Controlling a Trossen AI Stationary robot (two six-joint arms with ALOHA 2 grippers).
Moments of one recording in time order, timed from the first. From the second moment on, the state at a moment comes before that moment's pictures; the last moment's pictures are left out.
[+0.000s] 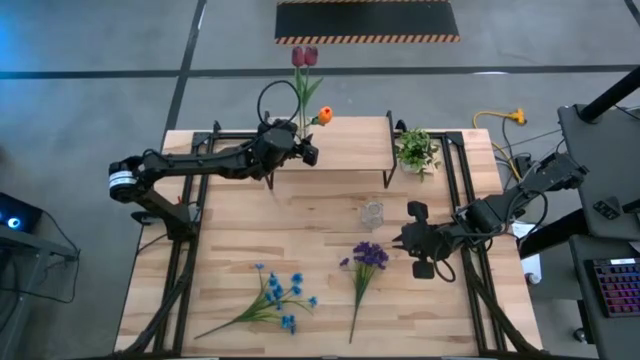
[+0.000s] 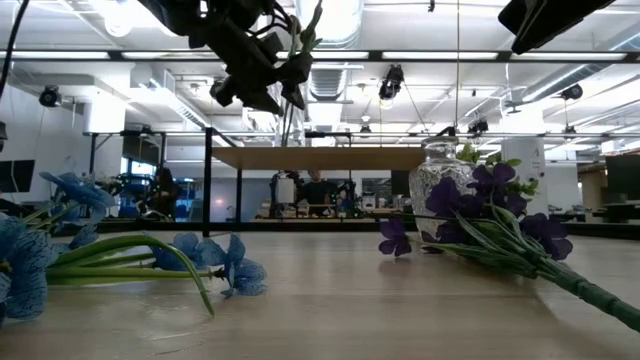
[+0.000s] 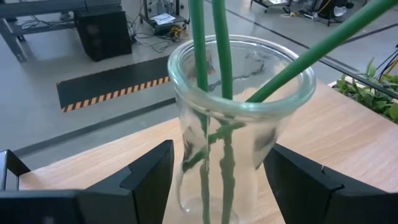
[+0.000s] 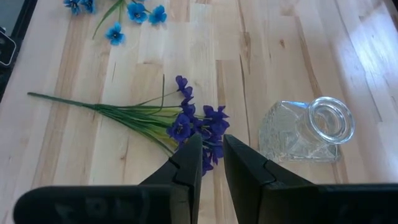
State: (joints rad) left arm 0.31 1.47 1.08 -0.01 -0.63 -0.35; right arm 0.51 1.11 0.95 -0.76 0.36 0.40
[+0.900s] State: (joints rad) left arm 0.31 1.45 1.08 -0.01 -0.60 -0.33; right arm 0.51 1.11 0.94 -0.77 0.36 0.39
